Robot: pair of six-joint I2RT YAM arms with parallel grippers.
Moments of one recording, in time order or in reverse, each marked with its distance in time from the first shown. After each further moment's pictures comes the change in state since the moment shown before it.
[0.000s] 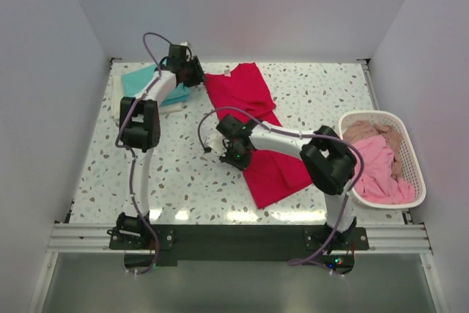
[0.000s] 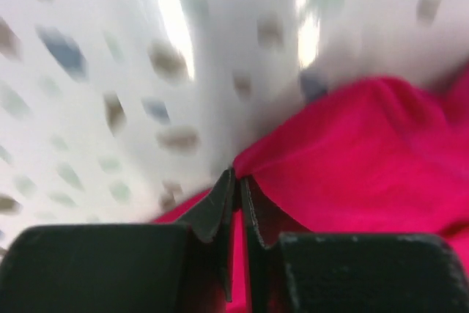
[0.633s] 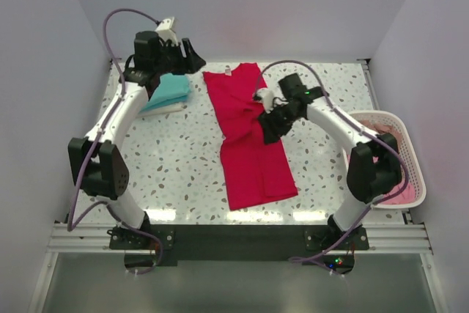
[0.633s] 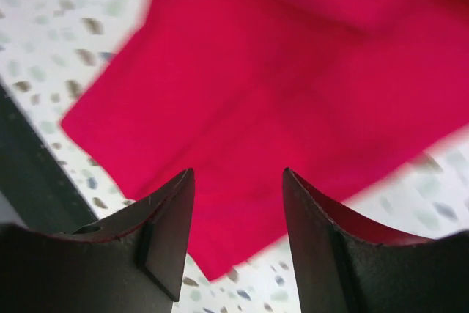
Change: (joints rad) left arm 0.027 -0.661 -0.383 0.132 0.206 0.183; right arm -0.321 -0.152 0.154 -0.153 -0.397 0.106
